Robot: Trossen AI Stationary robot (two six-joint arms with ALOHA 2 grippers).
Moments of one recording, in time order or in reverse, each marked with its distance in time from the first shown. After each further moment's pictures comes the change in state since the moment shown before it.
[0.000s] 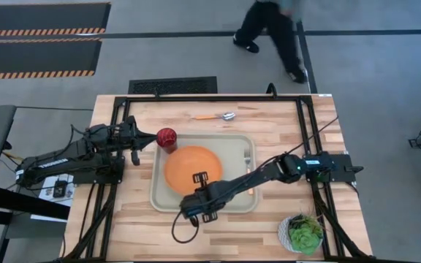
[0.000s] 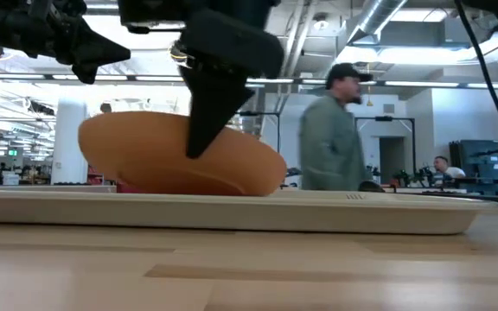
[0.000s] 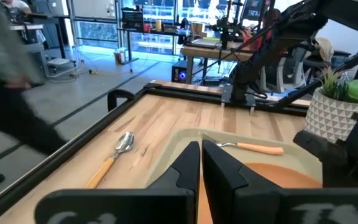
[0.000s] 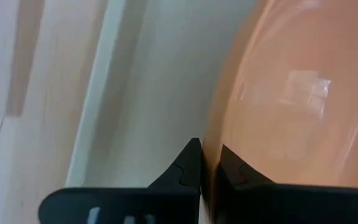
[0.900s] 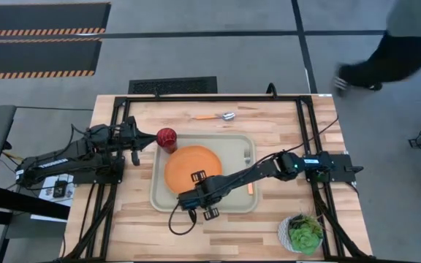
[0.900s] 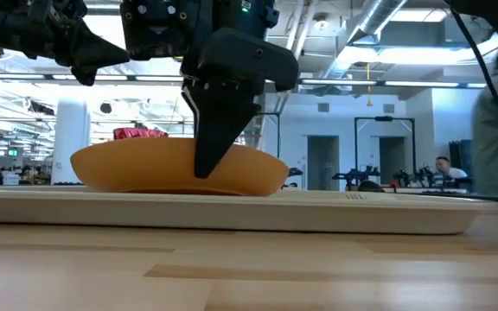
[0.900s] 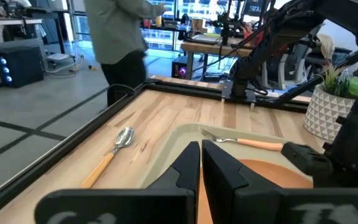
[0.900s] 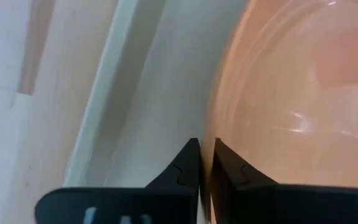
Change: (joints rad) left arm 0.000 0.000 0.000 -0.019 0.000 -0.005; right arm -0.044 0.020 0.000 -0.005 -0.177 -0.085
